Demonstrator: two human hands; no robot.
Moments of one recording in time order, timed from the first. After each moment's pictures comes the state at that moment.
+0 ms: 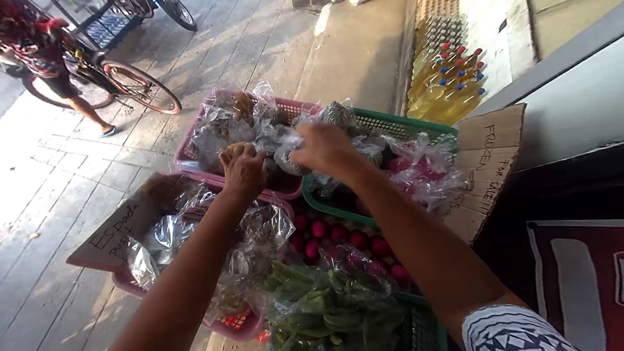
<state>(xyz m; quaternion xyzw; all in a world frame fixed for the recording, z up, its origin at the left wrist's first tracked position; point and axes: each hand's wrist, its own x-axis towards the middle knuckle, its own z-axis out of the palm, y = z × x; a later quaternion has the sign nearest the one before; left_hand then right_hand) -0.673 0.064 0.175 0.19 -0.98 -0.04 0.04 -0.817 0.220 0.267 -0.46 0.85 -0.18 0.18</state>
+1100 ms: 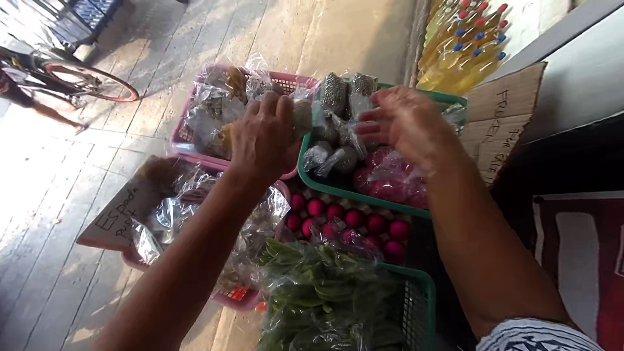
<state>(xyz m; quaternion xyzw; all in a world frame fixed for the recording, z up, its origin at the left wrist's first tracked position) -0.697 0.142 0.269 0.12 -0.98 -0.03 0.15 -0.862 0.339 0.253 -0.13 0.68 -0.63 0.34</state>
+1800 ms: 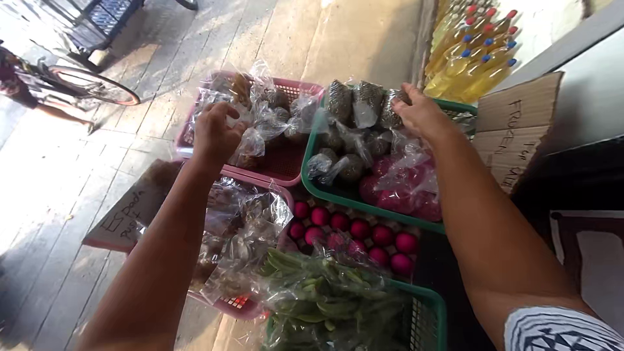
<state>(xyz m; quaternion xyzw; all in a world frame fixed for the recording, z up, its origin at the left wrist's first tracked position) -0.682 0.030 0.234 0.30 -0.93 -0.22 0.09 -0.964 0.331 0.186 -0.17 0.92 -0.28 0.21</state>
